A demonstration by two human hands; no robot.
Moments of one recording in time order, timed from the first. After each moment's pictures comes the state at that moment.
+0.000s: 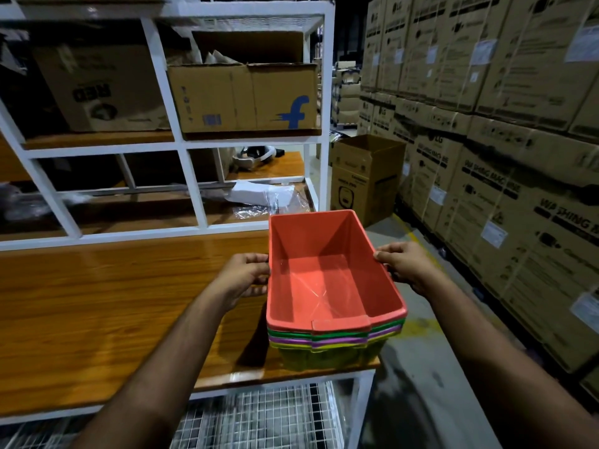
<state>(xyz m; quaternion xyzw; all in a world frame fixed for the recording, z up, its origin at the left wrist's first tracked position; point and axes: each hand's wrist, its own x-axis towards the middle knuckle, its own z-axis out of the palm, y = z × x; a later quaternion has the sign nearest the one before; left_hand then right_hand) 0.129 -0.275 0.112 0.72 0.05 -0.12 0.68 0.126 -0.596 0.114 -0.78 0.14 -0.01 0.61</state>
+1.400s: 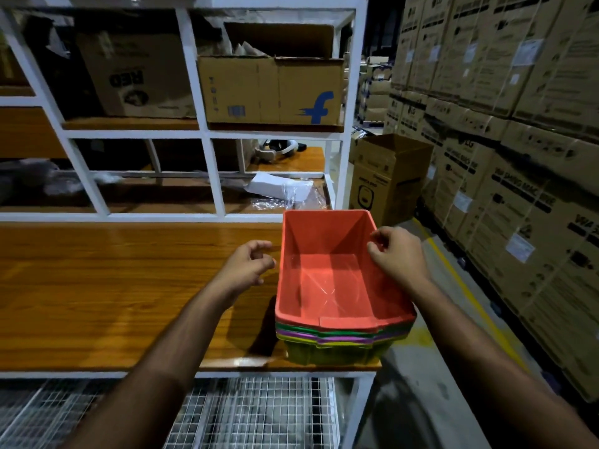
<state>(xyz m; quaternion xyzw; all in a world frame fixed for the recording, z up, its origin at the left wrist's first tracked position) 0.097 -0.274 0.129 0.80 0.02 -0.02 0.60 0.117 -0.556 0.141 -0.94 0.00 -0.19 0.27</state>
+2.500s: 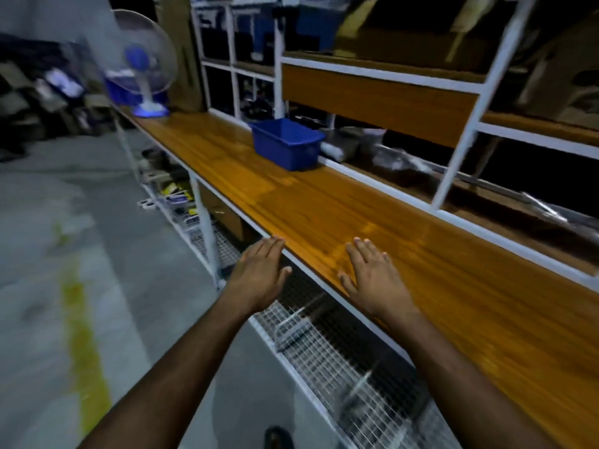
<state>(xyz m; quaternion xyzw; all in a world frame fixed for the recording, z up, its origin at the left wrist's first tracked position) -0.178 0.362 0.060 0.94 0.28 0.13 0.11 0.002 0.192 0.069 -0.86 -0.51 -0.04 0.08</state>
